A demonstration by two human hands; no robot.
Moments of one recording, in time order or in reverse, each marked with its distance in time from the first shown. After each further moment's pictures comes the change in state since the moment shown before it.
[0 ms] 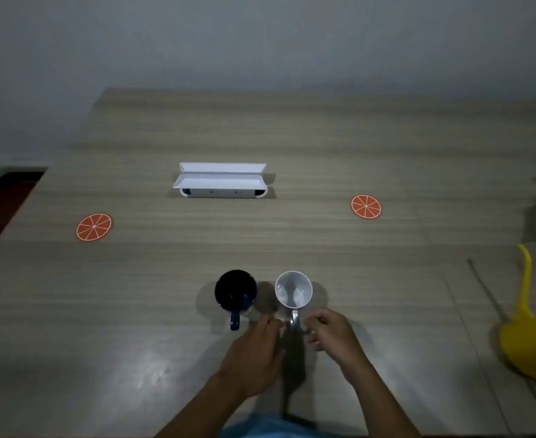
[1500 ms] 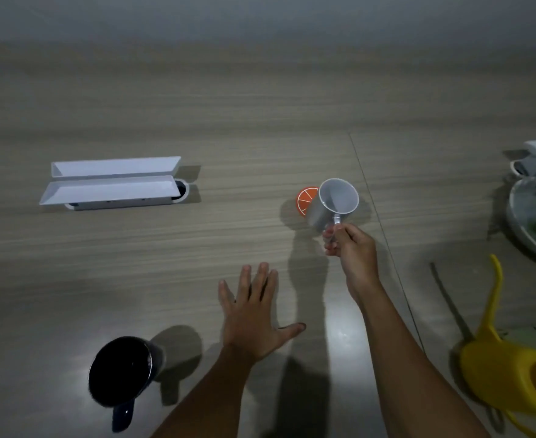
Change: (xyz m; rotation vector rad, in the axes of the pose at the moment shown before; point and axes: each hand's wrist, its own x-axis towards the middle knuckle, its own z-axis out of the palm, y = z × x) left_hand 0.225 0.050 0.067 0.301 -0.025 -0.123; right_hand 0.207 -0.077 -0.162 0.312 0.345 -0.251
